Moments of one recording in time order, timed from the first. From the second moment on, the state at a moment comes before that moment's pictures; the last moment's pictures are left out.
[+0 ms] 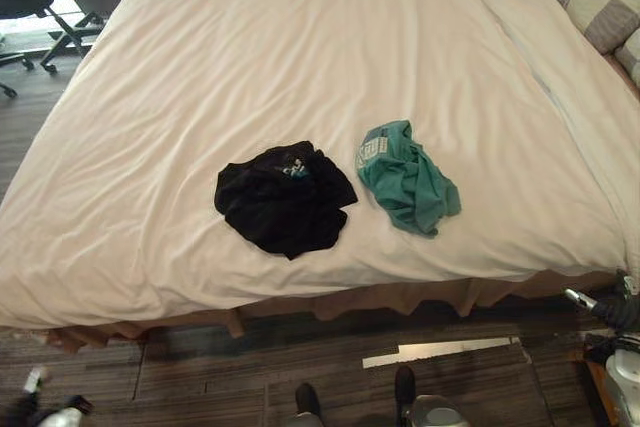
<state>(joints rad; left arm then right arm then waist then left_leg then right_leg) 0.12 0.65 0.53 0.84 -0.49 -0.22 0.53 0.17 -0.57 -0.19 0.41 0.14 -0.08 -0.32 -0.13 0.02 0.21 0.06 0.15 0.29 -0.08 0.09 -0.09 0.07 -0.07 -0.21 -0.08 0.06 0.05</state>
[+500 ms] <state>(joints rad) -0.55 0.87 -0.34 0.19 0.10 -0.15 0.17 -0.44 -0.77 0.18 0.09 -0.09 -0.07 -0.19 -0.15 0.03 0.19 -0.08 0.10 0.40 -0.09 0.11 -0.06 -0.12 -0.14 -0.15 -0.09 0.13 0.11</state>
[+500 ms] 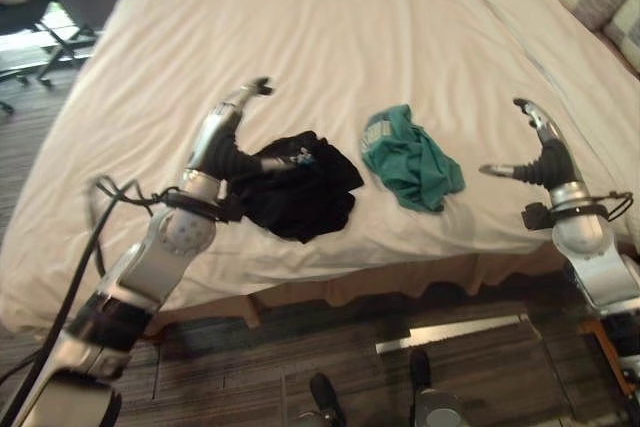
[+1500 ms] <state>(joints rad) -0.61 0.62 -0.20 0.51 0.49 0.11 0.15 -0.58 -0.76 0.23 0.05 -0.31 -0.06 -0.19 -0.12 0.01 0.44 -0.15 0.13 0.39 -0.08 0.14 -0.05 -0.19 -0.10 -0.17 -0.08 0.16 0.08</state>
